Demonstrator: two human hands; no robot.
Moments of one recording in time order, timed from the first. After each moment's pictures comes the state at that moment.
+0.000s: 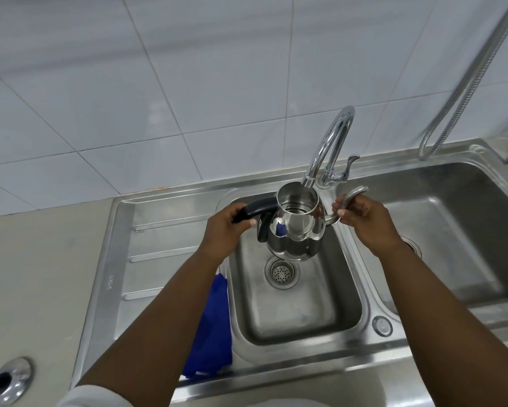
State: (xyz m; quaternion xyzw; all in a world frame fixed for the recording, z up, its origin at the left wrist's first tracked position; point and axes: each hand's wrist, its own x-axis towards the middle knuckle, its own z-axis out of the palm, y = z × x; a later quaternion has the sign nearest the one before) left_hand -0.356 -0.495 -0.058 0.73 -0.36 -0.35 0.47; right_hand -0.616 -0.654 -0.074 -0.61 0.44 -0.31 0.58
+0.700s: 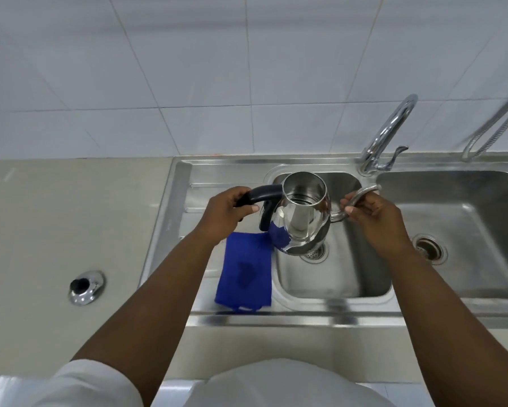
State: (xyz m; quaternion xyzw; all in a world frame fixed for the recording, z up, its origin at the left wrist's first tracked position) left_hand -0.311 -0.360 -0.023 0.75 -0.37 -0.32 0.45; right_hand -0.572 -0.533 -0.035 -0.64 0.41 -0.30 0.58
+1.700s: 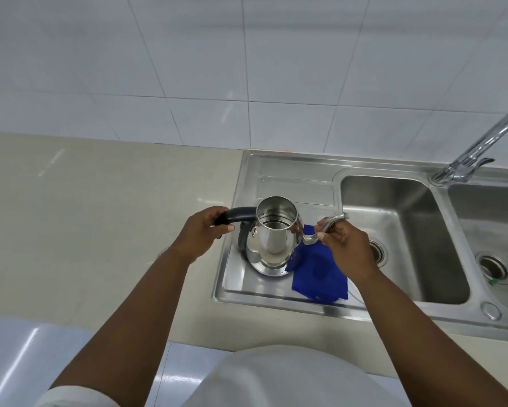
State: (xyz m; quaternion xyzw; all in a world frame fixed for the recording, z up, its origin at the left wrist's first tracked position) left_hand -0.179 -0.150 -0.041 0.78 -0.28 -0.32 0.46; right_hand -0.432 -0.352 -0.063 -0.71 0.38 -0.21 0.55
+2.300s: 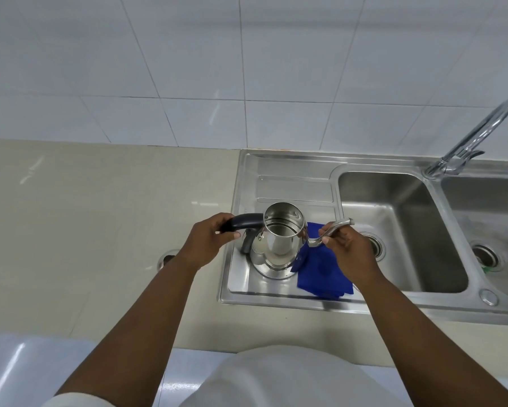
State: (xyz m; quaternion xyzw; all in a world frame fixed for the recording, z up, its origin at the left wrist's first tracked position) left_hand -0.181 -0.143 -0.055 0.77 -0.33 -0.30 0.44; right_hand -0.438 -0.339 -0.083 -0.71 0.41 -0.21 0.54
